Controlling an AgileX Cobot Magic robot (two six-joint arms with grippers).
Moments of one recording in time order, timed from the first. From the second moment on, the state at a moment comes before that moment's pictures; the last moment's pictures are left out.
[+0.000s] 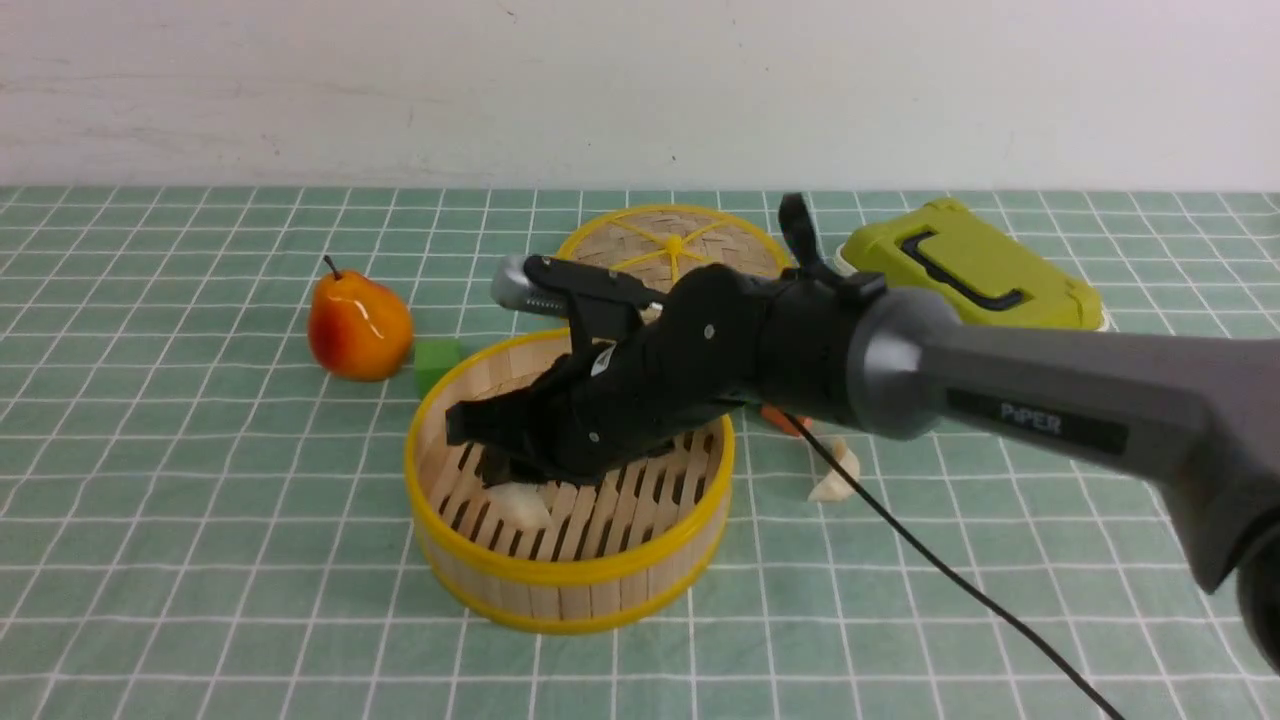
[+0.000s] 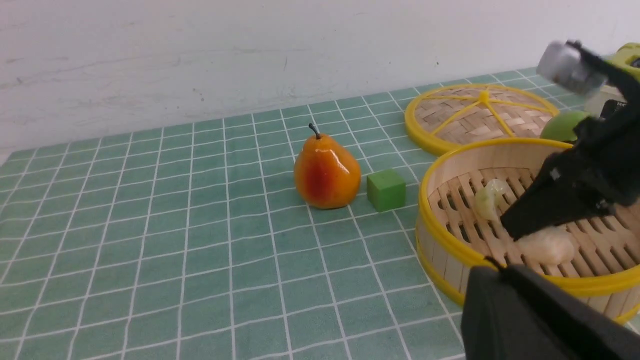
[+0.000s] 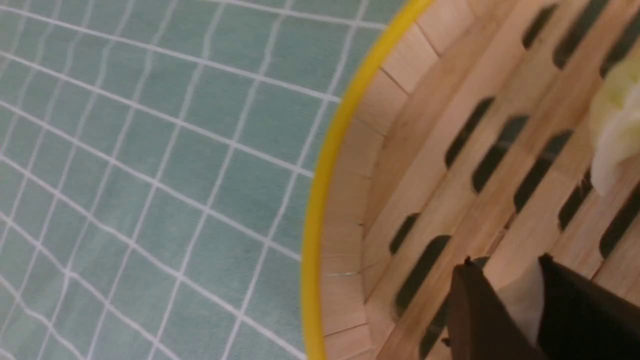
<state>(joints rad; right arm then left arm) 0.68 2.16 -1.64 0.62 0.42 0.05 -0.45 0.22 -0.35 0.57 0.44 -0.50</state>
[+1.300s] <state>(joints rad) 0.33 1.93 -1.37 0.12 0.59 0.32 -0.45 0.22 -0.34 0.56 0.43 -0.52</state>
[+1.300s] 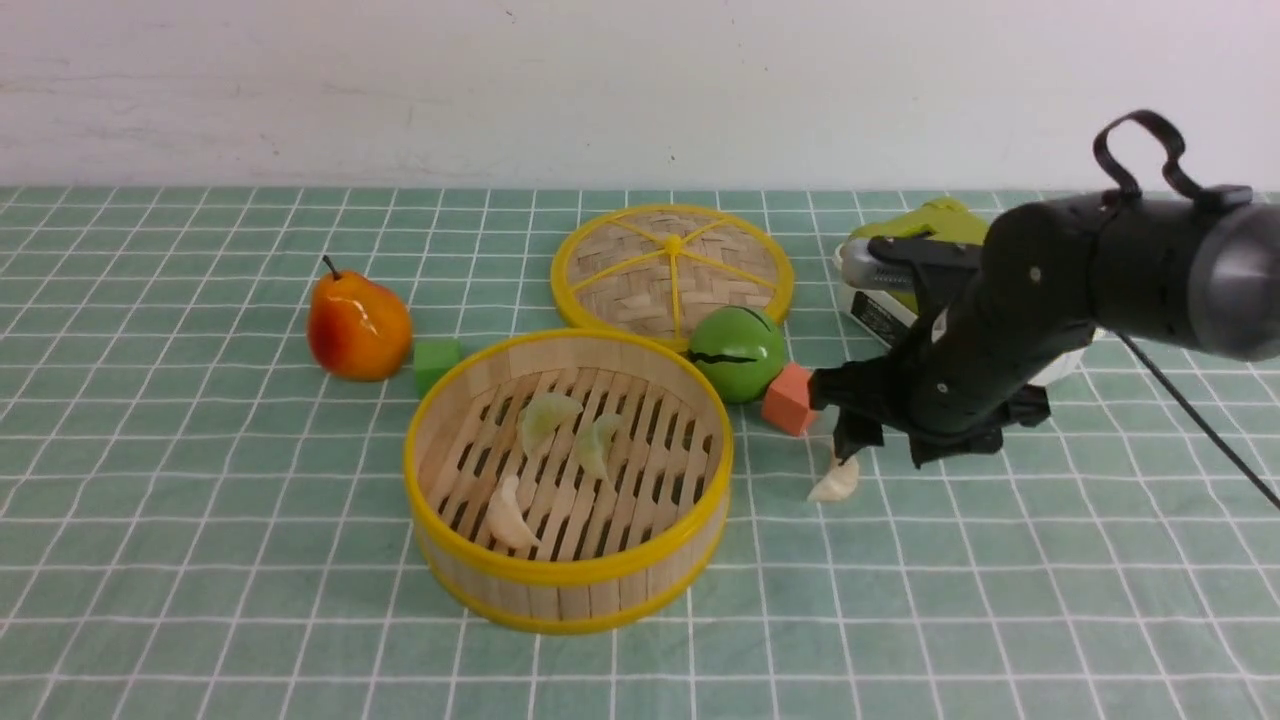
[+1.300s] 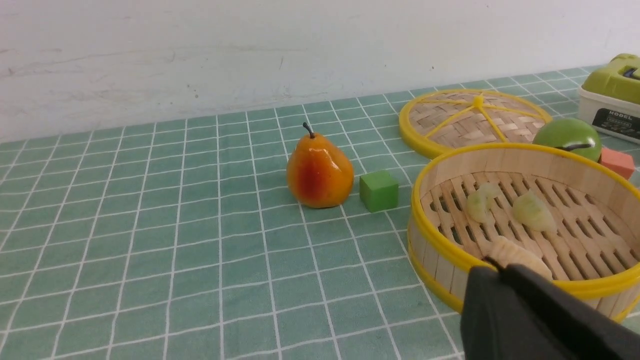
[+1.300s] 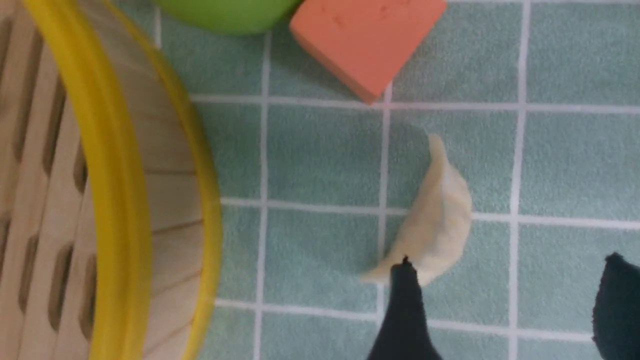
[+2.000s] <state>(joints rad) 0.33 2.02 -1.38 0.18 0.52 0.21 -0.45 0.22 -0.31 0.57 0.40 -0.52</state>
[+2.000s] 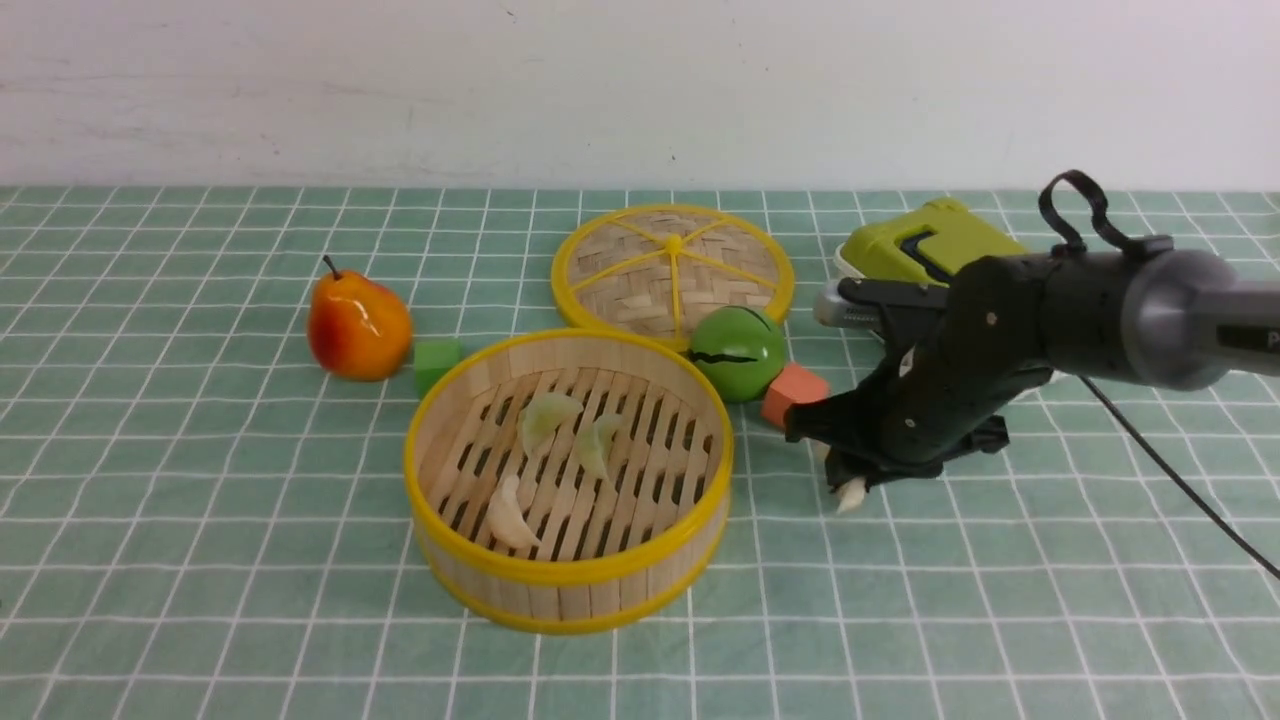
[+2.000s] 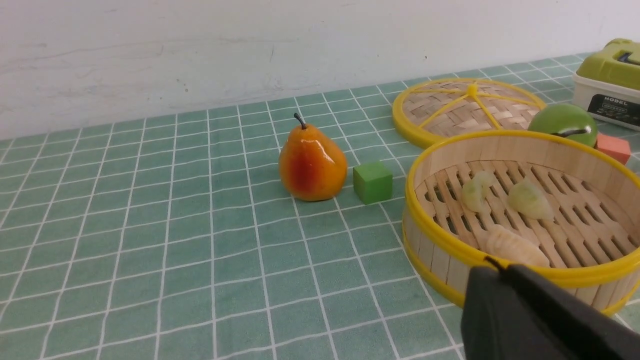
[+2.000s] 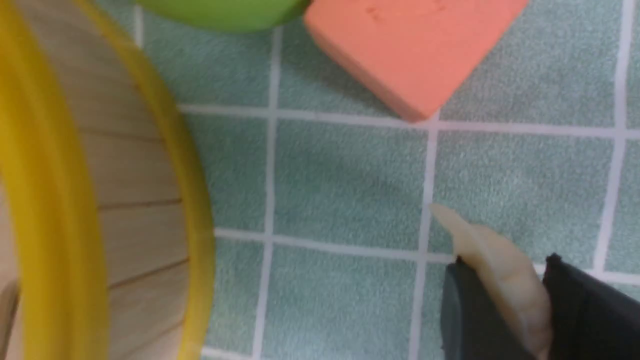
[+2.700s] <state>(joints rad) 0.65 2.06 -1.57 0.32 0.51 0.00 -0.45 0.22 -0.31 0.57 0.37 -0.52</state>
